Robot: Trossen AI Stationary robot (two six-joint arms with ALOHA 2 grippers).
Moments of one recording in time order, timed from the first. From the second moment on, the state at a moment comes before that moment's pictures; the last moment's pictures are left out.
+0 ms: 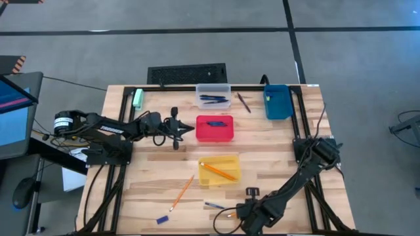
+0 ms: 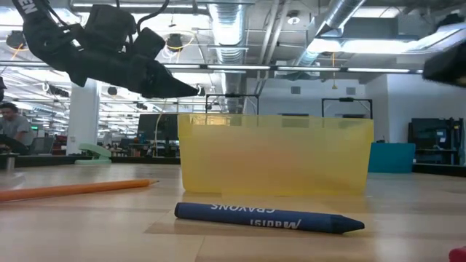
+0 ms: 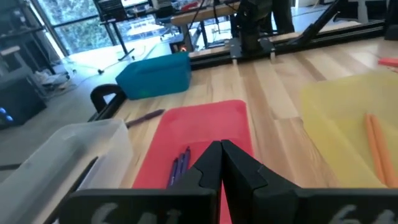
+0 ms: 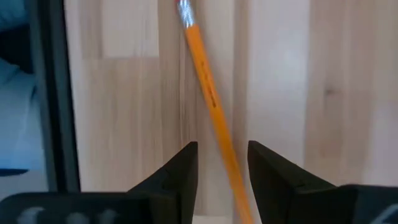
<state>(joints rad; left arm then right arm) 0.25 1.31 0.32 0.80 0.12 0.25 0.79 2.02 1.41 -0.73 0.13 0.80</state>
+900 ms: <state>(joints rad) 0.22 1.31 0.32 0.76 0.11 0.24 0.72 2.05 1.39 -0.79 0.11 0.74</state>
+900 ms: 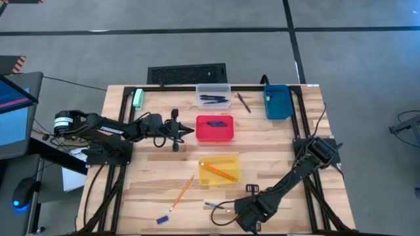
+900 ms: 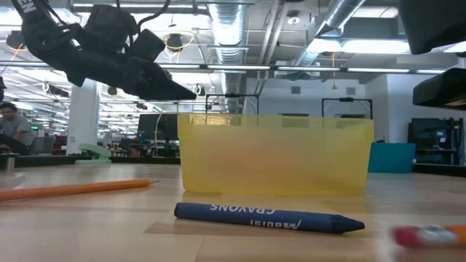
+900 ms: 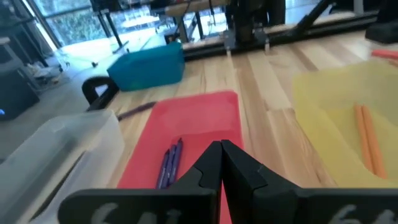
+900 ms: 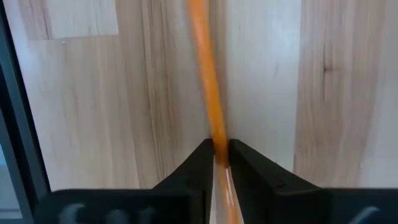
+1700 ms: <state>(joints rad) 0.19 1.31 0.32 0.78 0.09 0.27 0.64 2.00 1.38 -0.79 0.28 0.76</state>
